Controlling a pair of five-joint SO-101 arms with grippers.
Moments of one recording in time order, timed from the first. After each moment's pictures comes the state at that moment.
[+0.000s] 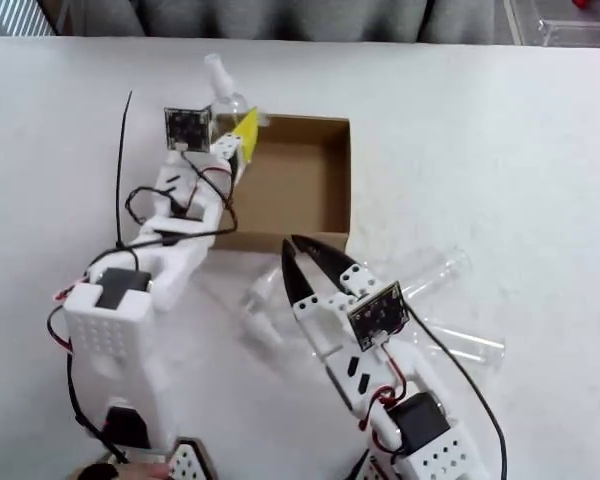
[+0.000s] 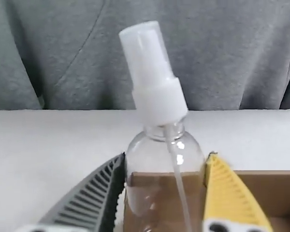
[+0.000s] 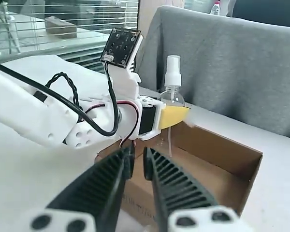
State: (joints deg) left arm 1.3 30.2 27.4 -38.5 6.5; right arm -33.0 -102.8 96.4 19.7 6.2
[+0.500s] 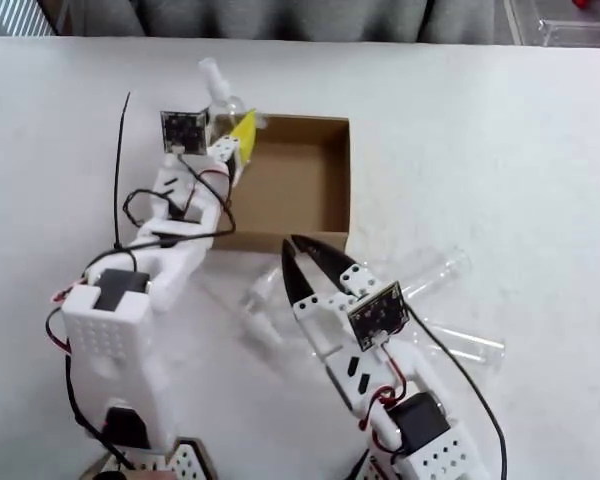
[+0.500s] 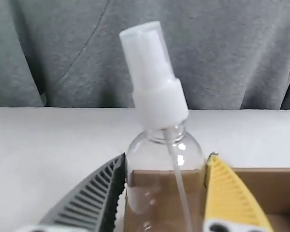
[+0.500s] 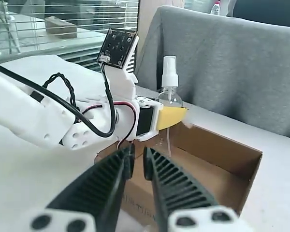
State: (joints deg) left arm 1.2 30.1 29.1 -38.5 6.8; right arm -33.0 -102.8 96.4 19.7 6.2
